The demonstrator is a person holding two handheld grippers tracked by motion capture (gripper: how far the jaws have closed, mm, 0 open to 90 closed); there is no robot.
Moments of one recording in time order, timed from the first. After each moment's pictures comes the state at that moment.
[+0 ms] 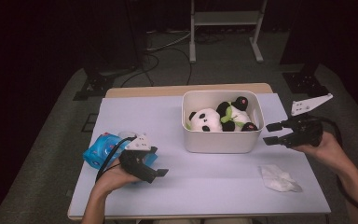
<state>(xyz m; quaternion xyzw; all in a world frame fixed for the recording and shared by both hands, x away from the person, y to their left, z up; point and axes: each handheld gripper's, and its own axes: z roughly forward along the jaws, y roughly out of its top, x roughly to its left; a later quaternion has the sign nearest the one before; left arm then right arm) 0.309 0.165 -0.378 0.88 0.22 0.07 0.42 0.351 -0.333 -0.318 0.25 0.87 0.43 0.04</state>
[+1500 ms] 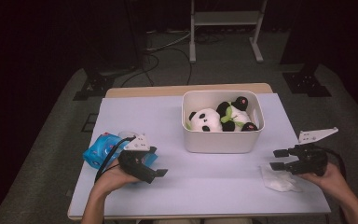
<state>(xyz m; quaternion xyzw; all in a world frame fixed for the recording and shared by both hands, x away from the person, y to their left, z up) 0.307 0.167 -0.377 0.88 0.22 0.07 0.42 0.310 -0.364 -0.396 0.31 0.85 0.44 0.01</state>
